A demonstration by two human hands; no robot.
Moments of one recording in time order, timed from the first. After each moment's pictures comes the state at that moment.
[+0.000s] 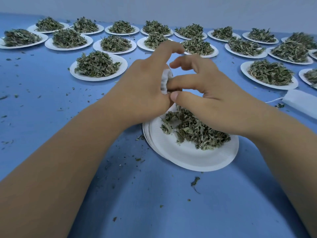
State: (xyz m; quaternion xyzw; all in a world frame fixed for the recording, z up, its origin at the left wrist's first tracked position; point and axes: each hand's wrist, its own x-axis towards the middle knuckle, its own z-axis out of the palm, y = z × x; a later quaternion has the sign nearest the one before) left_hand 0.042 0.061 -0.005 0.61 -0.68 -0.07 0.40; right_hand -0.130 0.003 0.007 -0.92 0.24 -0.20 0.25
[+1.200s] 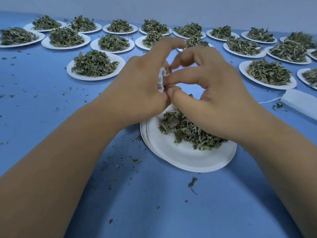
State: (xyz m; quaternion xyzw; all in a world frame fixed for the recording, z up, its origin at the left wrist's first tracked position) left_hand 0.037 0.065 0.002 0.60 -0.68 -0.06 0.41; right_hand -0.128 0.017 0.009 -0.90 0.25 -0.33 0.16
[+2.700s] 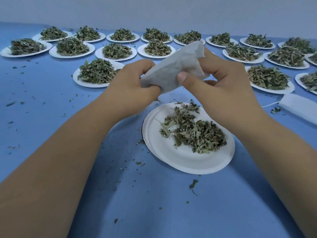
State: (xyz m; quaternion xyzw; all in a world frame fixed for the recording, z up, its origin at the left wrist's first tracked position) left_hand 0.066 0.058 -0.004 0.66 -0.59 -0.14 0.43; right_hand -0.131 -0.003 0.004 -0.80 0.25 -0.43 0.35
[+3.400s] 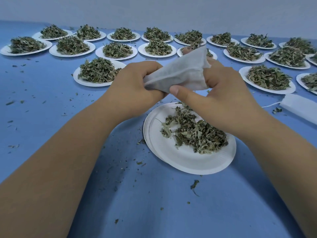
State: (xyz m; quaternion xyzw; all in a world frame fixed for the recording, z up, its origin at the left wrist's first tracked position) left_hand 0.064 0.056 -0.008 0.64 -0.61 -0.13 0.44; right_hand -0.133 -0.004 0.002 -0.86 0.28 -0.36 0.24
